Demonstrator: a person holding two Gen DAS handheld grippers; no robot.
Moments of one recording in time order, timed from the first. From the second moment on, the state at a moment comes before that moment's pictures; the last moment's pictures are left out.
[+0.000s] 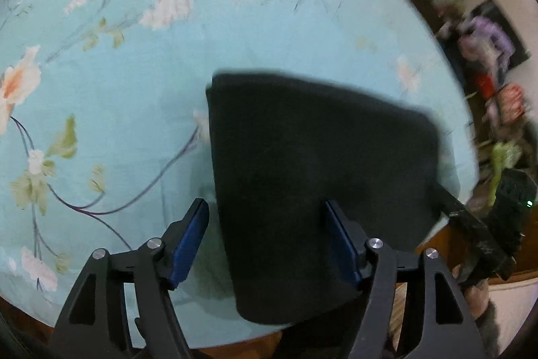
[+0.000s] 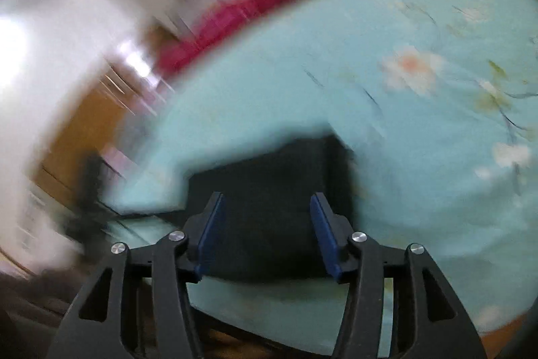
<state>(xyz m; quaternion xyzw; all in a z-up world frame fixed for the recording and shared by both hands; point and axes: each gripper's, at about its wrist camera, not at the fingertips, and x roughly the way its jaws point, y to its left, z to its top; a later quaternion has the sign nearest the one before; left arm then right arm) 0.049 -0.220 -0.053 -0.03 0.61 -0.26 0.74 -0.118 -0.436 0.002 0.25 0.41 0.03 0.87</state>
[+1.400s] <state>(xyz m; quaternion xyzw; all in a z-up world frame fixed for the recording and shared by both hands) 0.052 -0.202 -0.013 -0.05 0.55 -0.21 0.80 -0.073 -0.496 -0.008 0.38 0.43 0.02 0.82</state>
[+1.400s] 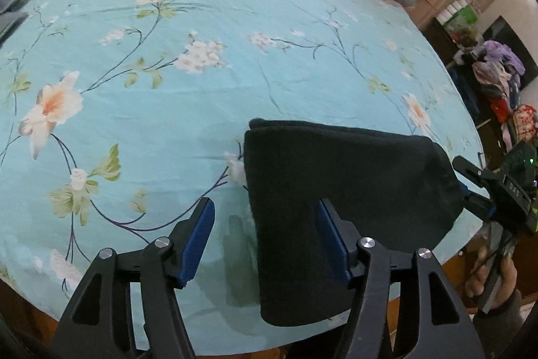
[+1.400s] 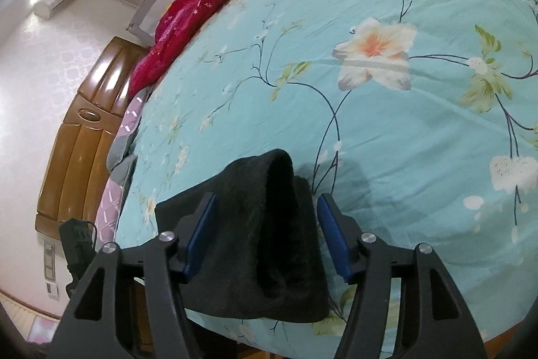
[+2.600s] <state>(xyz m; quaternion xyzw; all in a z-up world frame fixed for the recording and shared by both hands) 0.075 -0.223 -0.021 -0.01 0.57 -0.15 0.81 -0.051 -0.476 0.003 0.30 0.45 0.06 0.84</state>
